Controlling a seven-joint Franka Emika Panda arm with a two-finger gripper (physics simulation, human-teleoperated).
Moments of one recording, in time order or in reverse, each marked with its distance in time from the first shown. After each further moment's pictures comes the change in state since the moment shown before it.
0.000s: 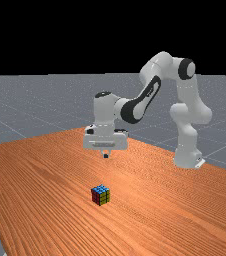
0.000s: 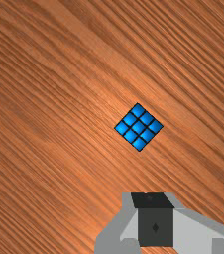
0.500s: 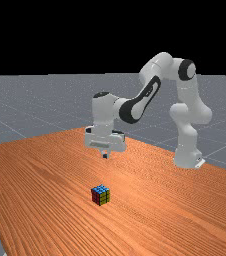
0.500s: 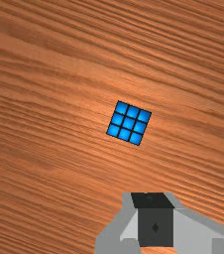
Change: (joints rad) arm 0.042 0.017 -0.051 0.023 0.039 -0.030 0.365
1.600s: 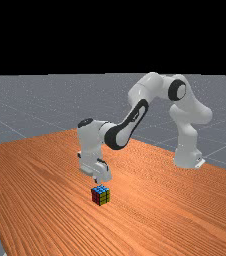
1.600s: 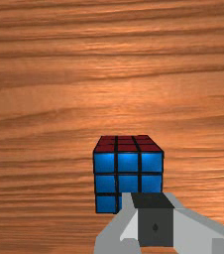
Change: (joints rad) arm -0.011 0.372 -0.005 0.337 0.099 -0.076 0.331
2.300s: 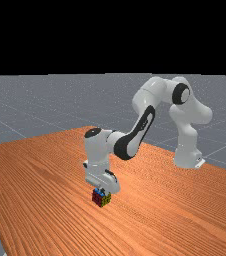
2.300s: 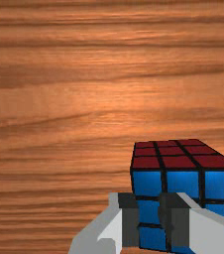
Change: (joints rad) arm 0.068 0.058 0.017 0.027 -0.012 0.032 0.075
